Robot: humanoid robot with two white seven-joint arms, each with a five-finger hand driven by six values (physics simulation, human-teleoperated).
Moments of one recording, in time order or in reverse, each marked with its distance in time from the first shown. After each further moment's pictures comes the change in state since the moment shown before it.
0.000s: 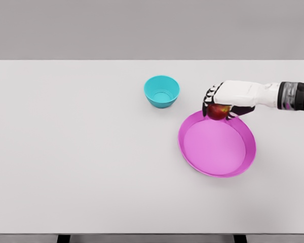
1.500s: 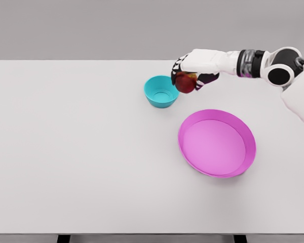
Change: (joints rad) left arm 0.000 0.000 0.000 0.000 0.000 0.000 0.000; right arm -0.206 0.312 0.006 0.296 0.145 0.000 0.000
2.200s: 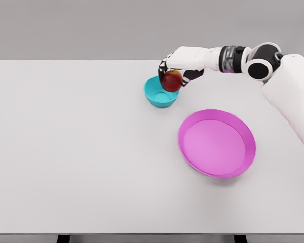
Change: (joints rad) left arm 0.000 0.000 0.000 0.000 0.000 0.000 0.000; right arm -0.048 0.116 0.003 0.108 0.066 0.000 0.000
